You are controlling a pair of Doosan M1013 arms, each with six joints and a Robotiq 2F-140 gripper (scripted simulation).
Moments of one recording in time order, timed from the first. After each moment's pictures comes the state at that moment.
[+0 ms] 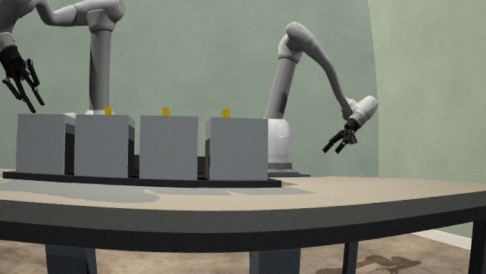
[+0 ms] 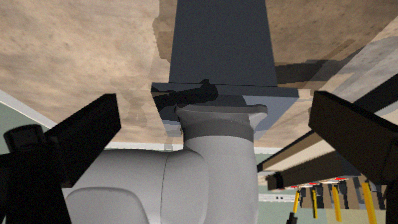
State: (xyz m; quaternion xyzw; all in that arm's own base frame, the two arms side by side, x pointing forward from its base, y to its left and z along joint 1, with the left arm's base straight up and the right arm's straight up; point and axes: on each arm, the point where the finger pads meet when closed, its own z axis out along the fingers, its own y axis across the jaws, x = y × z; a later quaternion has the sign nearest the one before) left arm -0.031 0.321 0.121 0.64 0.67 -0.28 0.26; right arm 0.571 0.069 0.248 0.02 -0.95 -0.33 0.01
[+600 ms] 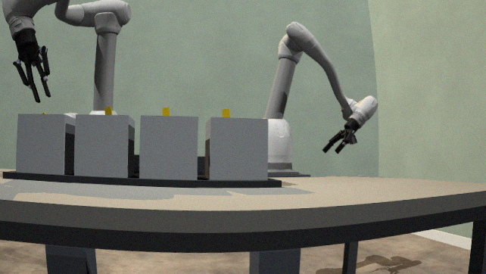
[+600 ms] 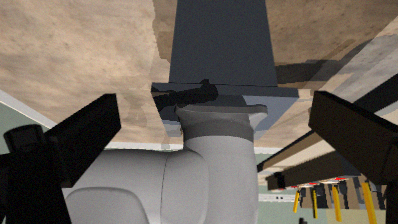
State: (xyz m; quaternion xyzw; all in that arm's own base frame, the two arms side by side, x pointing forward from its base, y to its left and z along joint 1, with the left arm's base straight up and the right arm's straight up) left arm -0.031 0.321 0.121 0.64 0.67 -0.28 0.26; right arm 0.609 0.111 0.276 0.02 -0.97 -0.23 -0.01
